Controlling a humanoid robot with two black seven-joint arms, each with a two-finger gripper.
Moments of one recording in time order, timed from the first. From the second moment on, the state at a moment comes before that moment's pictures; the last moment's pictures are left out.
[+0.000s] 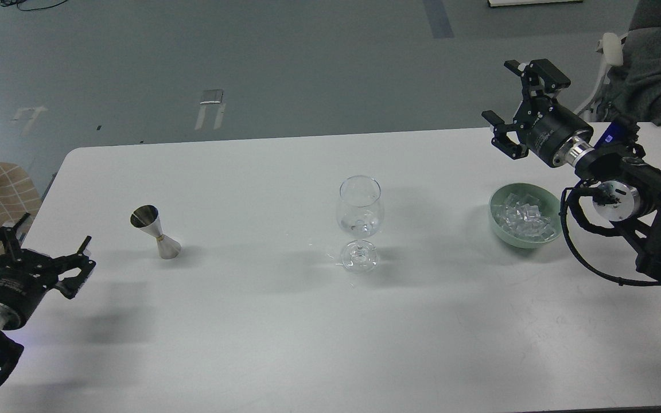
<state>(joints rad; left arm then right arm) 0.13 0.36 -1.87 -1.34 0.16 -0.25 0.30 0.87 -0.40 0.47 0.62 -0.19 0.41 0.35</state>
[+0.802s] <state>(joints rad) -0.36 0.33 -1.57 -1.34 0.86 -0.23 0.15 0.73 -0.95 0.47 1.19 -1.28 -0.09 0.35</state>
